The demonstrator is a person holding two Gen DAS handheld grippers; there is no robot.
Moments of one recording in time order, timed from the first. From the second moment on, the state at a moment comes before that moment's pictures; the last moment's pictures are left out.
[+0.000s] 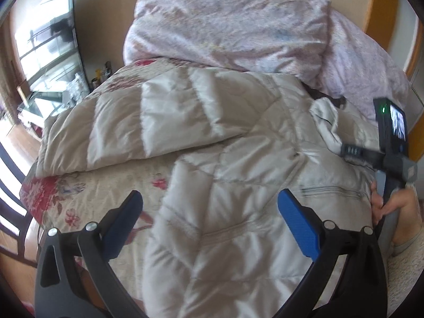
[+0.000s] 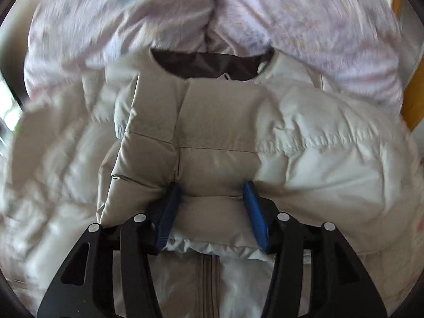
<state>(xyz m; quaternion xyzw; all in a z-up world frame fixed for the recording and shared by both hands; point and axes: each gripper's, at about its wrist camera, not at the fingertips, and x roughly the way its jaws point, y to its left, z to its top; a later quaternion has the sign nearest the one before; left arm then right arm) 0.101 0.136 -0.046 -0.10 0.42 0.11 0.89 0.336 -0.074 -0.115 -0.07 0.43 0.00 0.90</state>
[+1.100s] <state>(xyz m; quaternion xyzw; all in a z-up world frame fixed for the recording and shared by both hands) 0.078 0.376 -0.102 -0.49 0.35 0.25 0.76 0.331 -0.083 -0.114 -0.04 0.43 0.03 0.90</state>
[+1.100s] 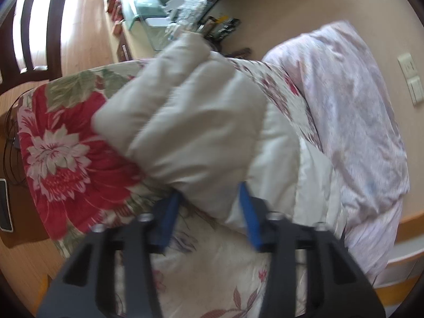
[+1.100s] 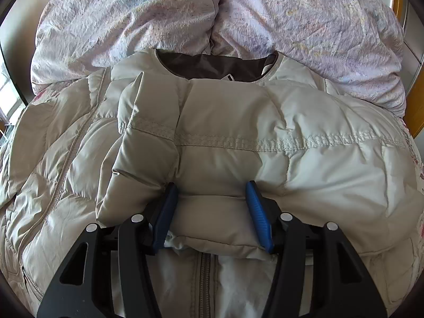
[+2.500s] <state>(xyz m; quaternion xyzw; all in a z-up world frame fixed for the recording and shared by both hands) 0.207 -0.062 0.032 -0.08 0.38 -0.18 0.90 0.262 -0.238 -0.047 0.09 0.38 -0.02 0.92</state>
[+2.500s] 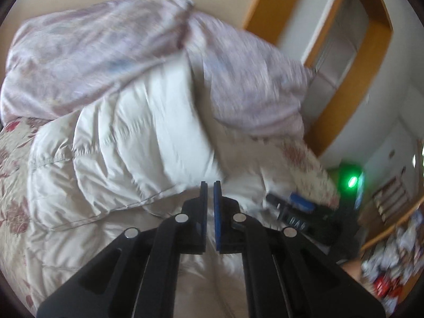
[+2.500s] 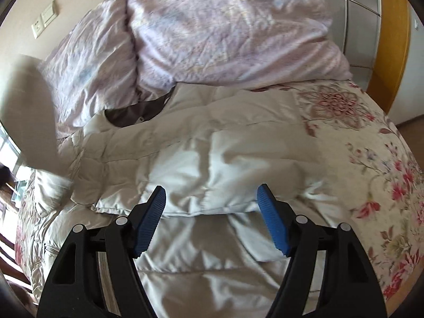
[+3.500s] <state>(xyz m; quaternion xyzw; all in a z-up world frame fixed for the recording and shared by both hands) 0.153 0.102 -0.012 -0.06 0.40 0.02 0.91 0.297 -0.202 -0.058 0.25 0.38 0.10 0.88</state>
